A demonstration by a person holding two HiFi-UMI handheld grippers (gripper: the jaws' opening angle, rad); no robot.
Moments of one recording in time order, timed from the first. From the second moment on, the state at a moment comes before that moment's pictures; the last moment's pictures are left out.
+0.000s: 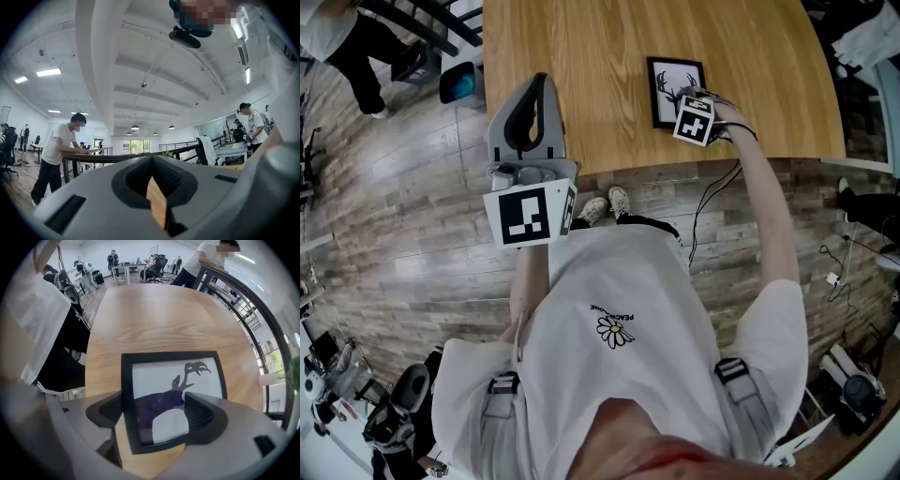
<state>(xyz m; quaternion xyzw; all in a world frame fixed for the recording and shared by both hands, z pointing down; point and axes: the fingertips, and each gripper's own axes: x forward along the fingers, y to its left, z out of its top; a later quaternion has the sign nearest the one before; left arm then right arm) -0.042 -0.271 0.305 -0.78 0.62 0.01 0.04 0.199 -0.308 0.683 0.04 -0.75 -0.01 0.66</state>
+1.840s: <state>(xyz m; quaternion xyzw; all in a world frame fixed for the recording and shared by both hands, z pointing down) -0.032 -0.256 0.269 -0.79 0.60 0.04 0.10 0.061 -0.288 0.276 0.40 -0.91 -0.07 -0.07</state>
